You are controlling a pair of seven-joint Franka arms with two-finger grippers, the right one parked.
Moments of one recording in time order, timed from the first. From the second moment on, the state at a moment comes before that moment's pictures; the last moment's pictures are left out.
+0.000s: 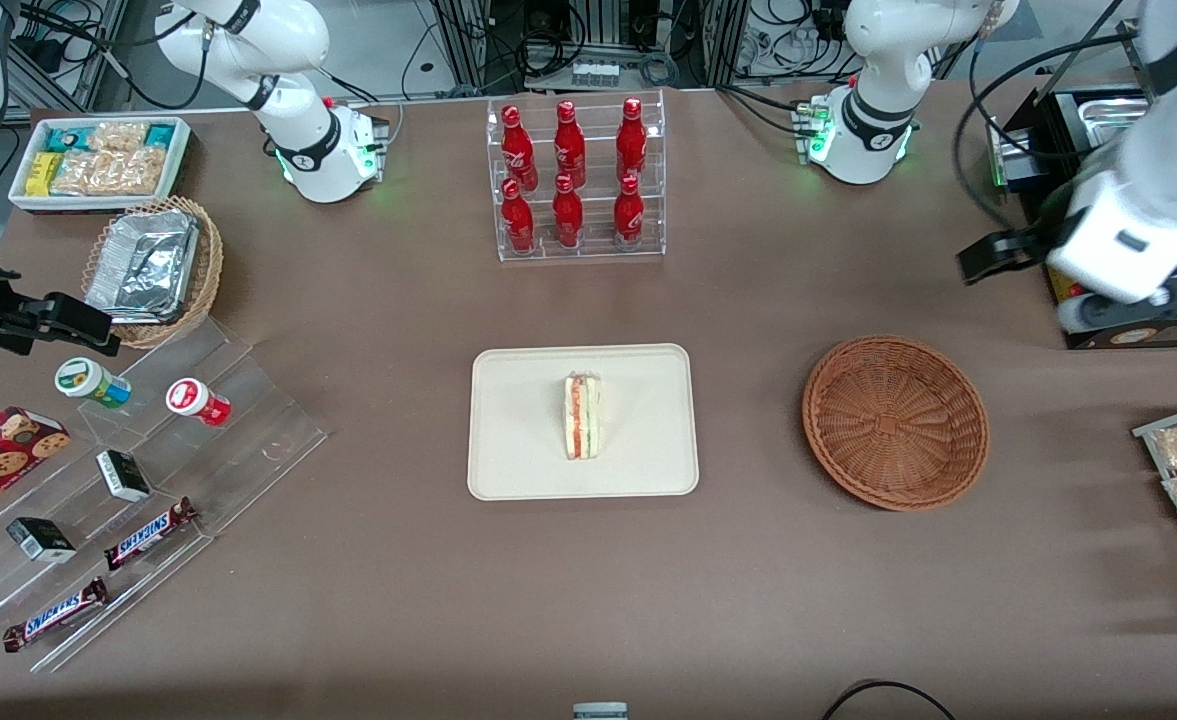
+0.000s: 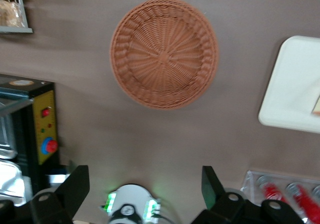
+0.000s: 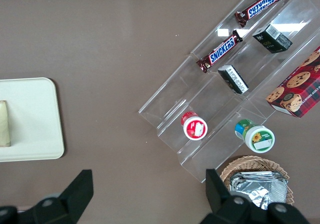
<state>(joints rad) 0.20 0.10 -0.35 -1.39 0.07 1.27 -0.26</state>
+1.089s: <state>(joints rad) -0.09 -0.02 0.08 -1.51 0.03 1.29 -0.01</state>
